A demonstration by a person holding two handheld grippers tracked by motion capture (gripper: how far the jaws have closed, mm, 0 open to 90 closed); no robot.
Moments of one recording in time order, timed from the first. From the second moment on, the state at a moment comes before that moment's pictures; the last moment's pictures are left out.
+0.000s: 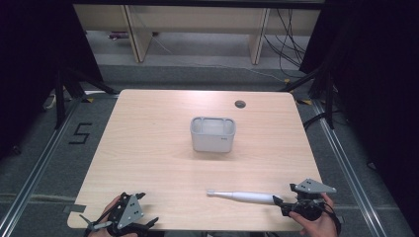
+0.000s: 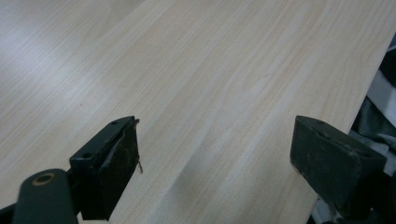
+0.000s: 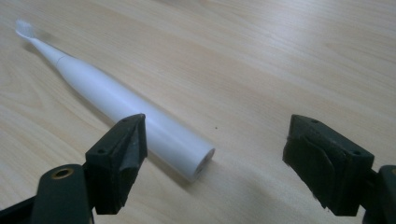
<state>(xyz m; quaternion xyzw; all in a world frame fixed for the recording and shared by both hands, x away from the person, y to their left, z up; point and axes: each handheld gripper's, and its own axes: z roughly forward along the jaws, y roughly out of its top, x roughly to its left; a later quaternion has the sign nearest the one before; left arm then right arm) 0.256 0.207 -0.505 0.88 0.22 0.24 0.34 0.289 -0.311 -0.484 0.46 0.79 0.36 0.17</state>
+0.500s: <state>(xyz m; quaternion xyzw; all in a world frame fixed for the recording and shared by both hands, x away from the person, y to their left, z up) 0.256 0.207 -0.505 0.88 0.22 0.23 0.34 0.292 -0.294 -0.473 0.42 0.83 0.34 0.17</state>
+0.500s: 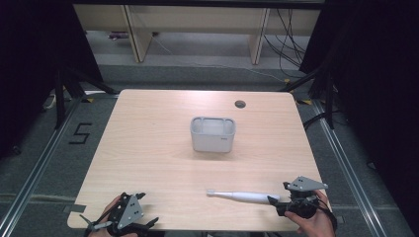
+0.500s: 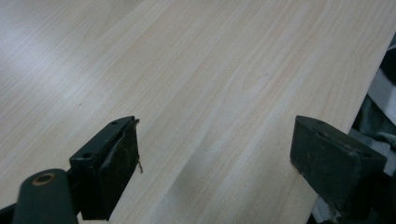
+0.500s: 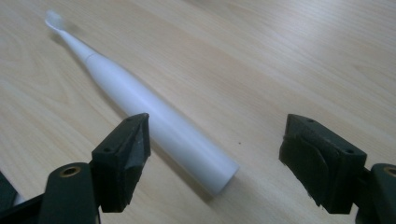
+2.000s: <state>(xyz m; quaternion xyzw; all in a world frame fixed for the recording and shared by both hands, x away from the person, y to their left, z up) 0.257 0.206 -0.506 0.88 0.22 0.24 0.33 0.330 -0.209 -0.470 0.23 0.95 0.19 0.10</state>
